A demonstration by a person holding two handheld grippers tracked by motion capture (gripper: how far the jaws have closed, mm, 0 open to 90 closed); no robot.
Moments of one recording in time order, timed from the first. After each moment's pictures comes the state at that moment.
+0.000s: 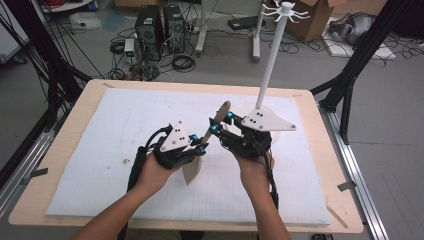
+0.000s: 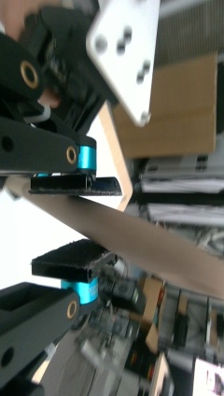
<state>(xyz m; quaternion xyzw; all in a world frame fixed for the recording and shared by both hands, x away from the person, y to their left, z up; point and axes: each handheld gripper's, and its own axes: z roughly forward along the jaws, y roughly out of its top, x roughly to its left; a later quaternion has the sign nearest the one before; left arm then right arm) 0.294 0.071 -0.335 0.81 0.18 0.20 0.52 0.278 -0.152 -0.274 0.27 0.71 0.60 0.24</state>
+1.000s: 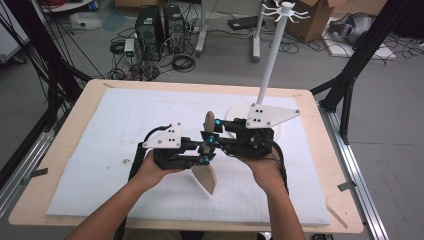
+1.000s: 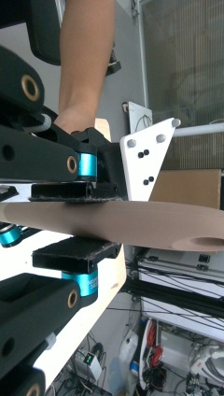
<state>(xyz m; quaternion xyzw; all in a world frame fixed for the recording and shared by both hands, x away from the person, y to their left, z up) 0.301 0.077 -0.336 0.78 0.05 0.06 0.62 0.280 -0.159 -0.253 0.11 0.77 0.63 0.10</state>
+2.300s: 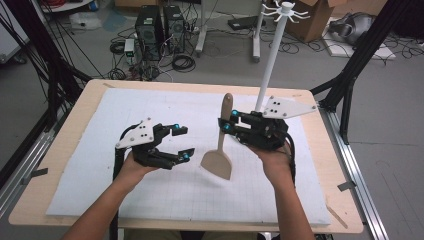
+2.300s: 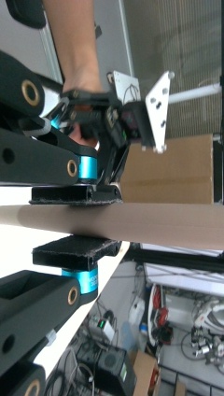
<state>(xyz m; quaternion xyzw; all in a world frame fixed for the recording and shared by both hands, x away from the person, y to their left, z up) 0.307 0.132 -0.345 0.72 0.12 0.13 0.67 0.296 -0.189 -0.256 0.18 0.74 0.63 0.13</state>
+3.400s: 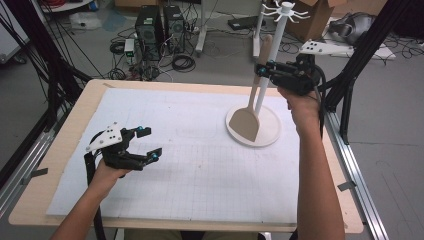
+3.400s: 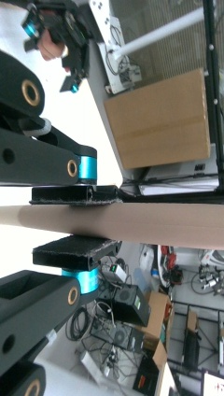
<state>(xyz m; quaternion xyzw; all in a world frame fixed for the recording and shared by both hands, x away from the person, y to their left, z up) 0.309 0.204 -0.379 0.72 0.22 0.16 0.64 0.390 -0.257 -0.195 0.27 0.73 0.61 0.18</state>
